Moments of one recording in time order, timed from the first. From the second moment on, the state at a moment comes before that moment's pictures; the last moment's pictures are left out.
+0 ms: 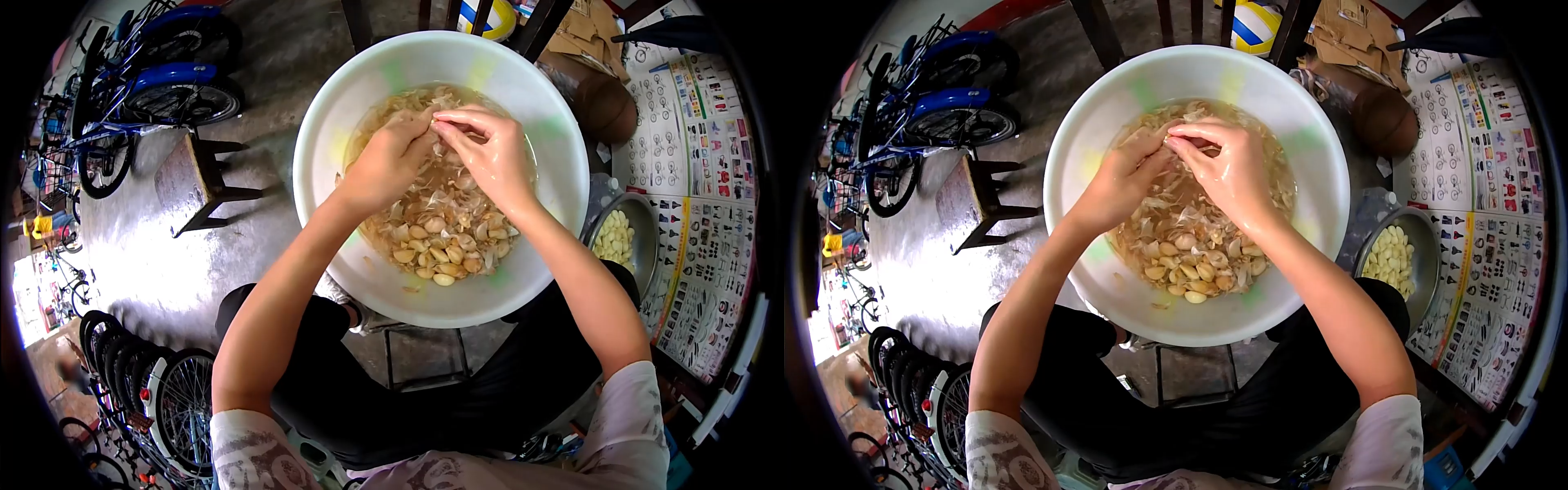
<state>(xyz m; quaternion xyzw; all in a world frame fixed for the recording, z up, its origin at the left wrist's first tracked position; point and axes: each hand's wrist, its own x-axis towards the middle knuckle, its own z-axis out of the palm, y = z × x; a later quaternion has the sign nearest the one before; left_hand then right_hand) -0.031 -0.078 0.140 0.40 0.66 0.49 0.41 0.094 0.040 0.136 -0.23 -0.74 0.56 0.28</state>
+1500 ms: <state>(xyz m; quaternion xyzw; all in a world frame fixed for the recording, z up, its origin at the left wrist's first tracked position) -0.030 -0.072 0.150 0.30 0.68 0.56 0.36 0.092 0.039 0.136 -0.22 -0.75 0.53 0.31</state>
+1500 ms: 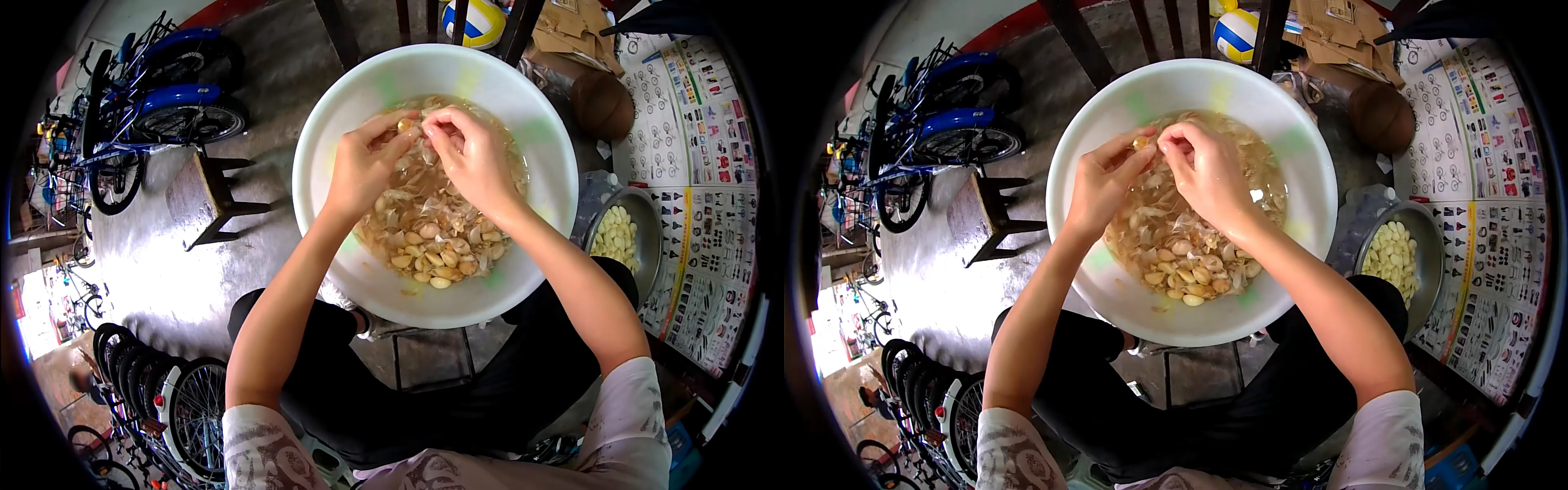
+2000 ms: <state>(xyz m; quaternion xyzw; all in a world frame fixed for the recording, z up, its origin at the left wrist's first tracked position) -0.028 -0.074 0.150 0.51 0.74 0.42 0.13 0.094 0.042 0.147 -0.14 -0.83 0.39 0.36</state>
